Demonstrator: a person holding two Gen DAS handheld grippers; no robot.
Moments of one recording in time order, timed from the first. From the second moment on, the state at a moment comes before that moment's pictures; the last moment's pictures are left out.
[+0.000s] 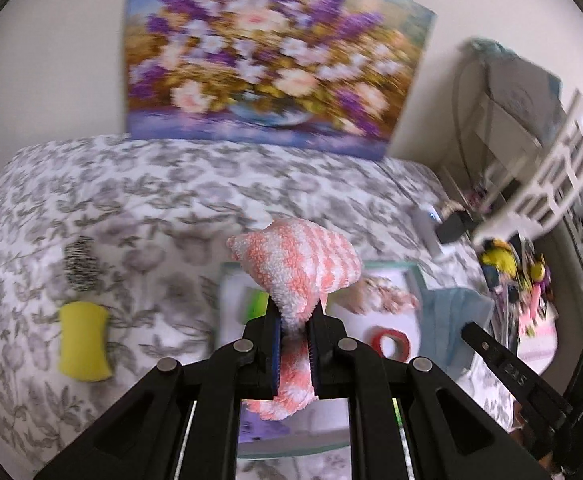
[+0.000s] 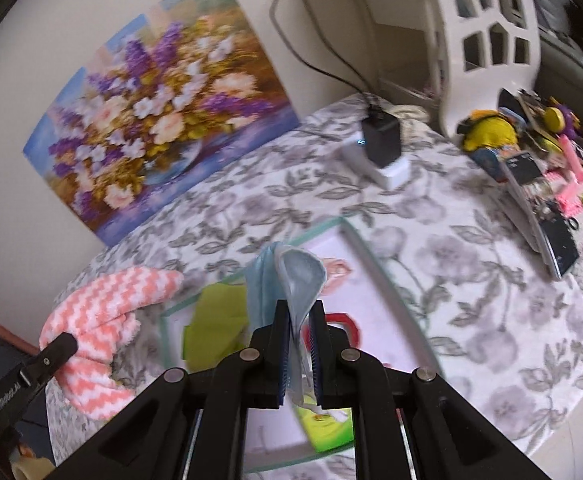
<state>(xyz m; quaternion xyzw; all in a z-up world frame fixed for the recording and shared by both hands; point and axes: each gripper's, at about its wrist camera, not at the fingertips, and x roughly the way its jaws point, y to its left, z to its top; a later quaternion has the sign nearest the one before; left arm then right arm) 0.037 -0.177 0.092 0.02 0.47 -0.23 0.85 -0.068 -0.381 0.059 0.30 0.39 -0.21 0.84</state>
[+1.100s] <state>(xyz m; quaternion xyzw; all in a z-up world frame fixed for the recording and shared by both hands) 0.047 -0.223 -0.033 0.08 0.60 -0.21 0.77 -0.037 -0.379 -0.039 0.28 0.52 -0.23 0.77</state>
